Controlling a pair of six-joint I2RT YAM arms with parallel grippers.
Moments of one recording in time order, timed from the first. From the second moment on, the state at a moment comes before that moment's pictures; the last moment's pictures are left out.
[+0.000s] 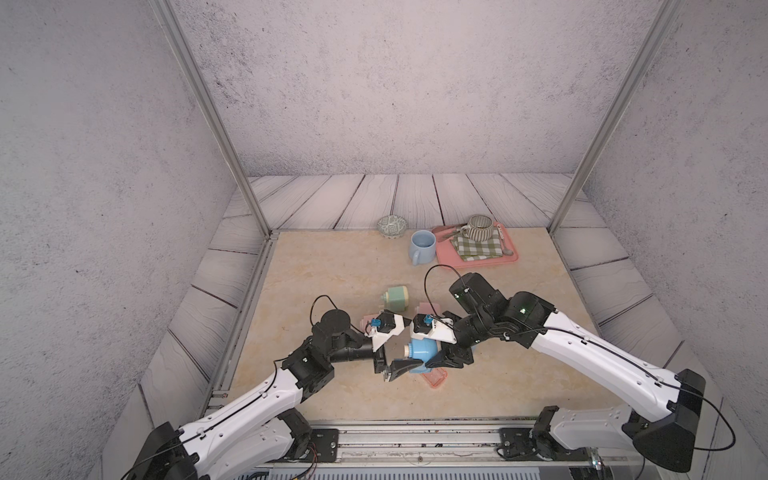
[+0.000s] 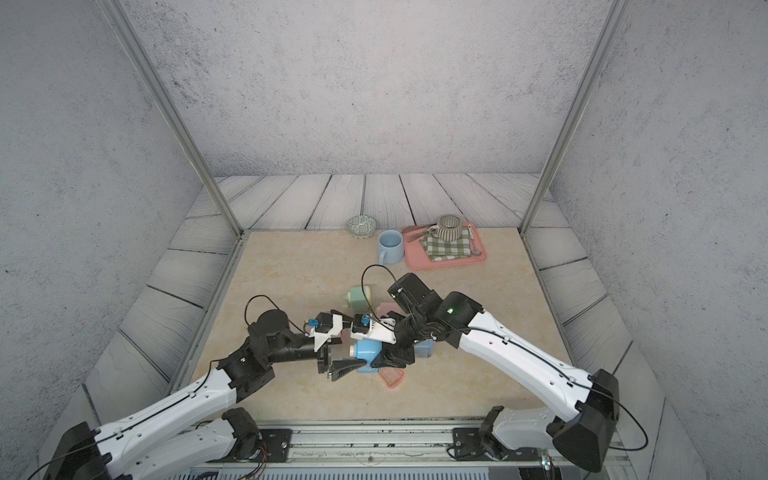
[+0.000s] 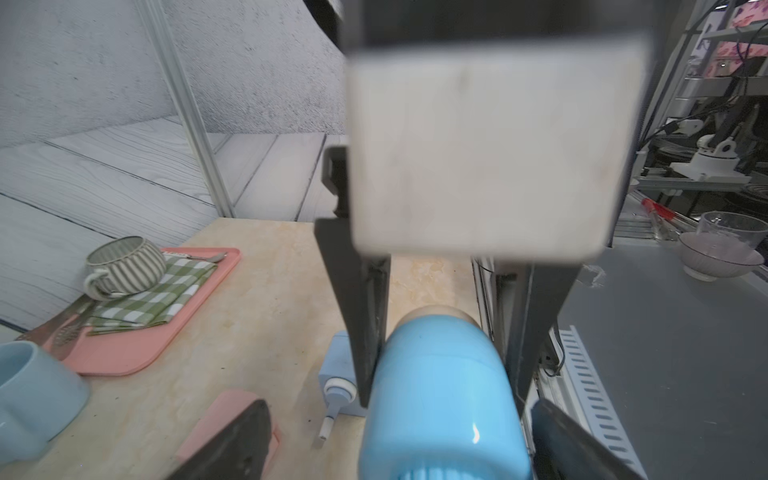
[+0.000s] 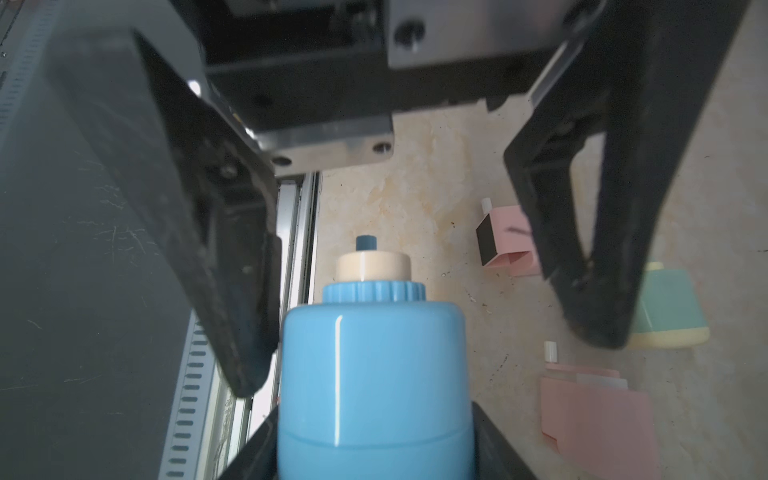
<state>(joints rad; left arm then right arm) -0.76 0.87 0.50 0.24 0.67 0.12 0.87 1.27 1.22 -0.95 -0.50 -0.58</state>
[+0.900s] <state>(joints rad) -0.76 0.50 0.46 -0.09 0.32 0.19 0.40 1.38 1.10 -0.71 -0.08 -0.23</state>
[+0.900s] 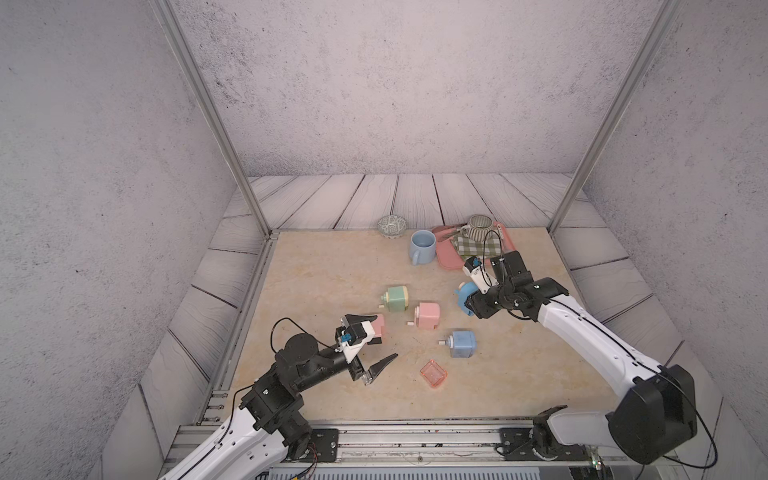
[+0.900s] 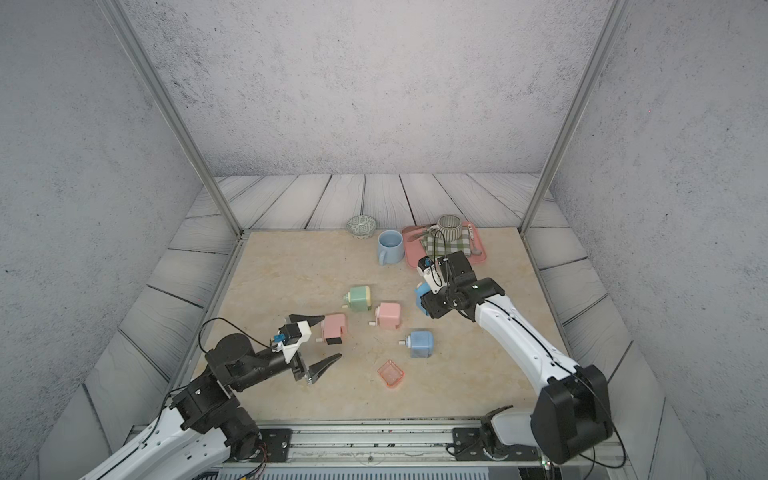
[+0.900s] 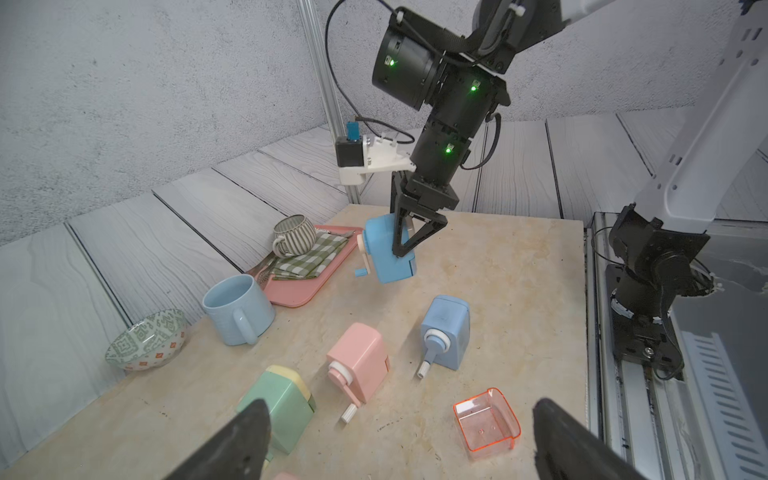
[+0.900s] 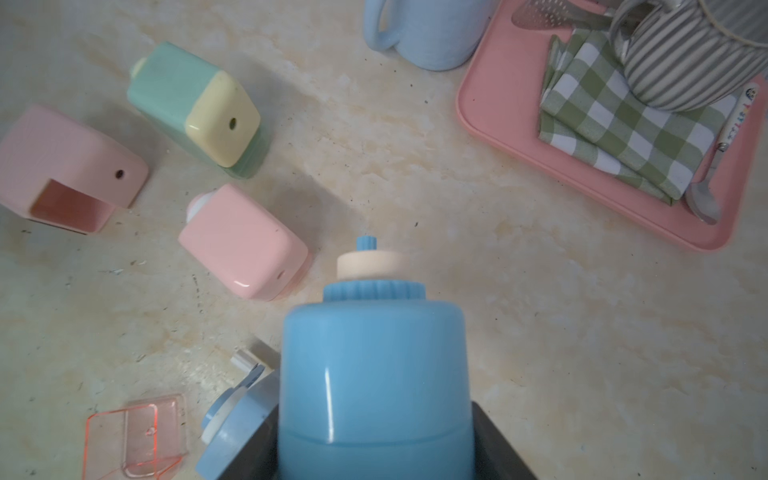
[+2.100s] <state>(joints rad) -0.76 0.50 0.44 -0.11 0.29 0.16 0.35 1.70 1.12 -0.54 -0.13 -0.30</state>
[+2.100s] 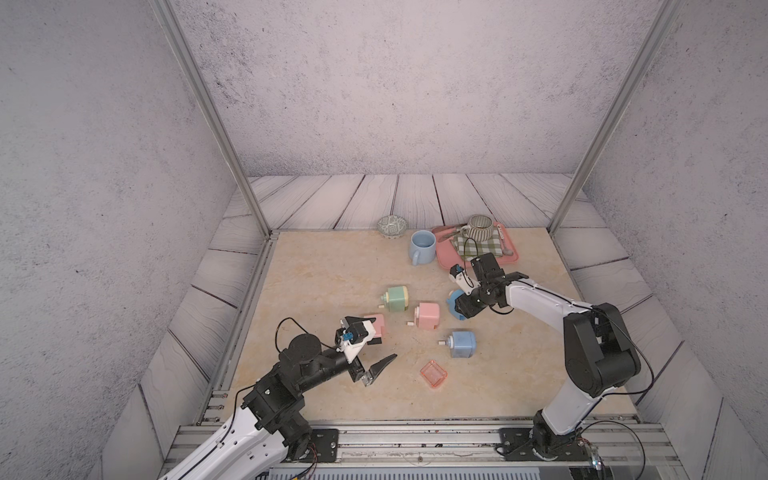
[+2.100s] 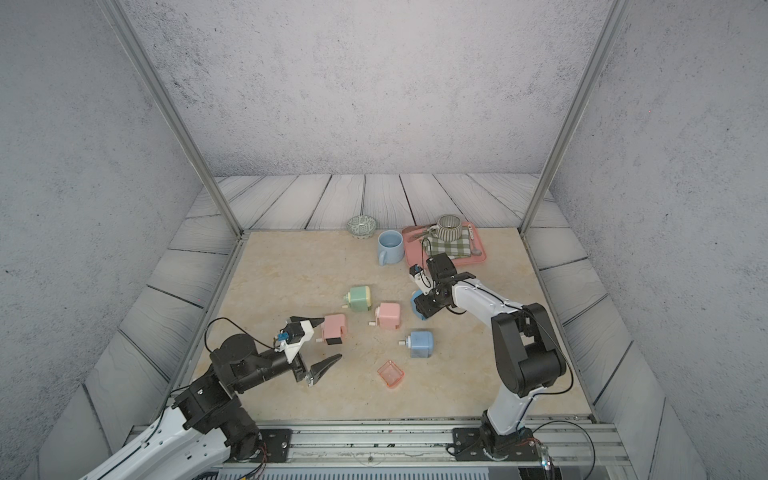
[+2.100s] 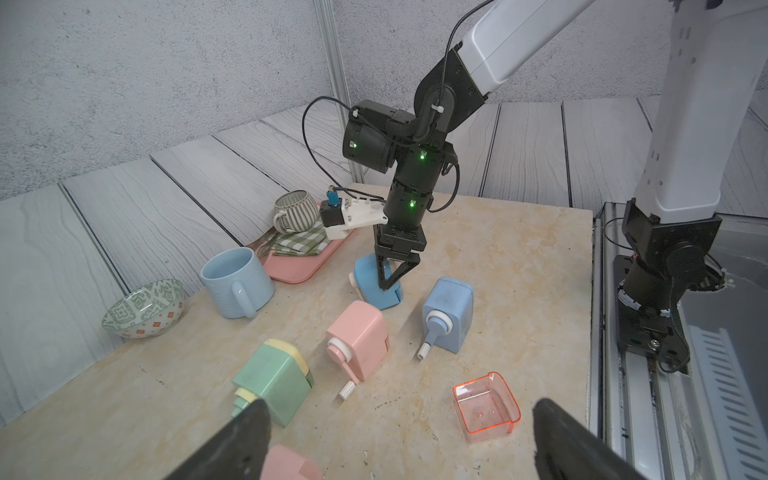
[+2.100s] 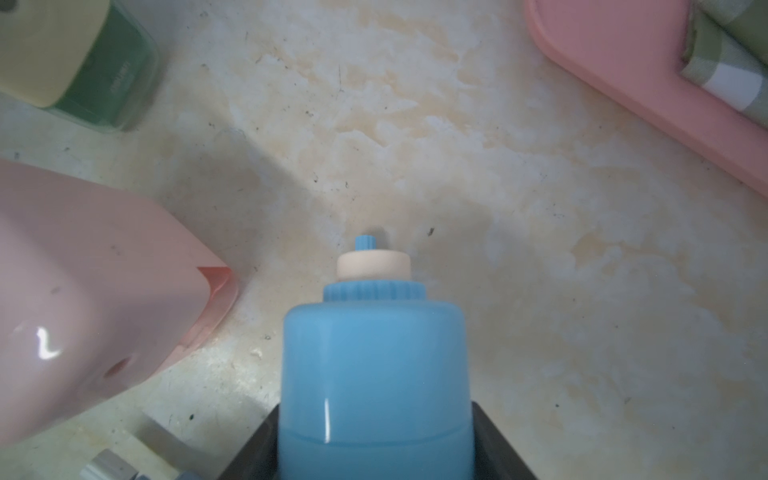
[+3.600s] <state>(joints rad) -0.56 0.97 0.80 -0.49 0.11 -0.01 0.37 1.05 1.01 -0.68 -0.34 0.07</state>
